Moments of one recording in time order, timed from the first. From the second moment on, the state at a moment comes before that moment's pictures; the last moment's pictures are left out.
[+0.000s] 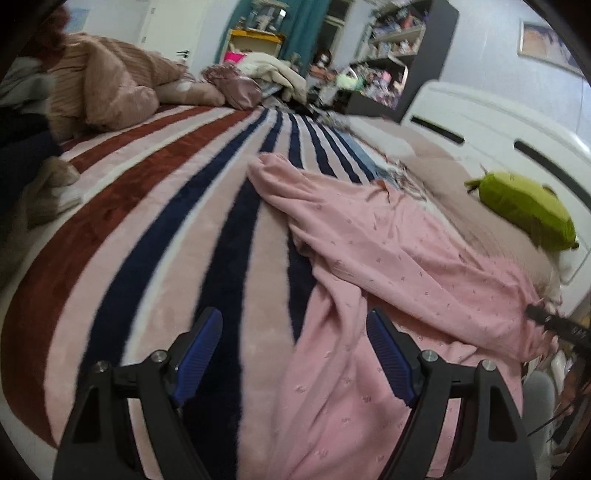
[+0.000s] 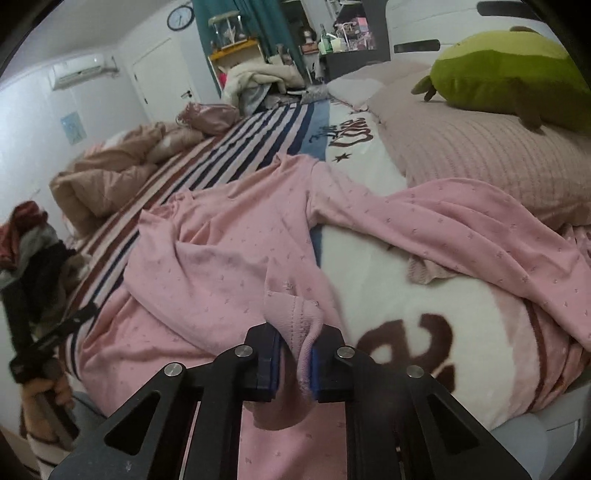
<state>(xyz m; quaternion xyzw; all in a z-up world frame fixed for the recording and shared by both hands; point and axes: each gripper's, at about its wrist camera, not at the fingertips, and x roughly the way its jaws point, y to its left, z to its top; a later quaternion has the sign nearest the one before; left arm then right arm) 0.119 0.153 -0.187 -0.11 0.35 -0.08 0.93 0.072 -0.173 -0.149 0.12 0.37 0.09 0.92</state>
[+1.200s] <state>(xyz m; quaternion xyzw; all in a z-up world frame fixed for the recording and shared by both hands) 0.185 0.132 -0.202 -0.06 0.41 -0.02 0.91 0.070 -0.216 -0.161 0.08 0.36 0.10 0.92</state>
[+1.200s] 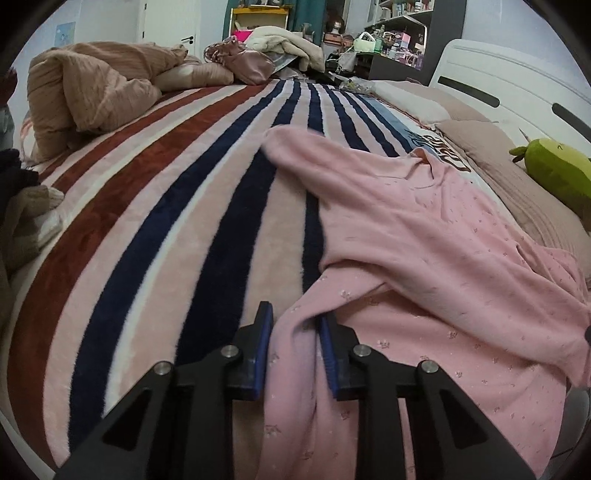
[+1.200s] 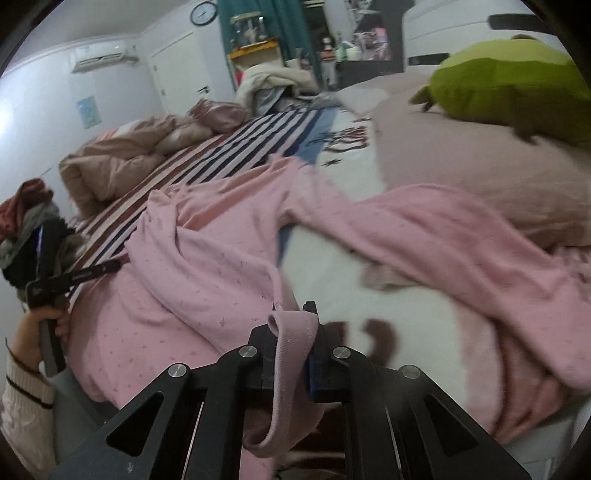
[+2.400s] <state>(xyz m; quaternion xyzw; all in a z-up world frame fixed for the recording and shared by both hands) 0.236 0.148 -0.191 0.00 0.42 0.03 0.91 0.072 -0.180 -0.183 0.18 0.42 0.23 0.86</state>
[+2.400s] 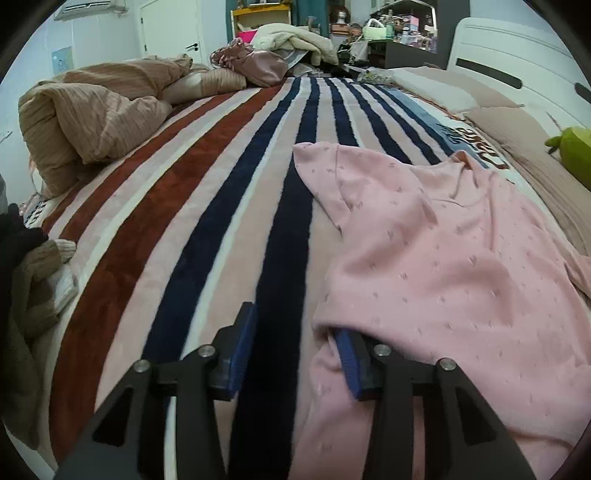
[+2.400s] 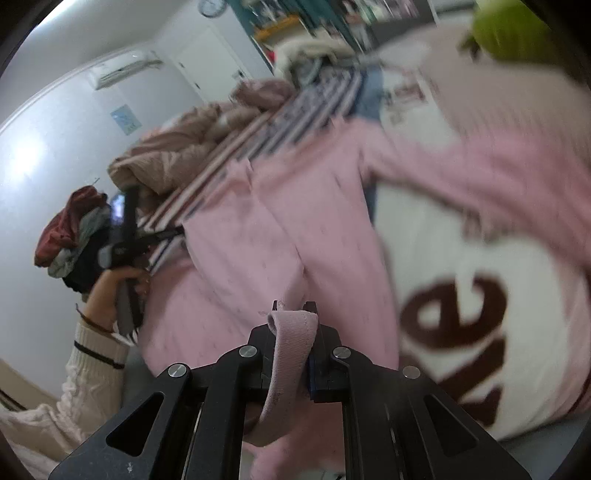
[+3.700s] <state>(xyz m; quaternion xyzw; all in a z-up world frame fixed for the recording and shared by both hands) 0.118 0.017 -0.089 -0.07 0.29 -0.10 0.95 0.055 -0.408 -0.216 0.44 0.23 -0.01 0.87</state>
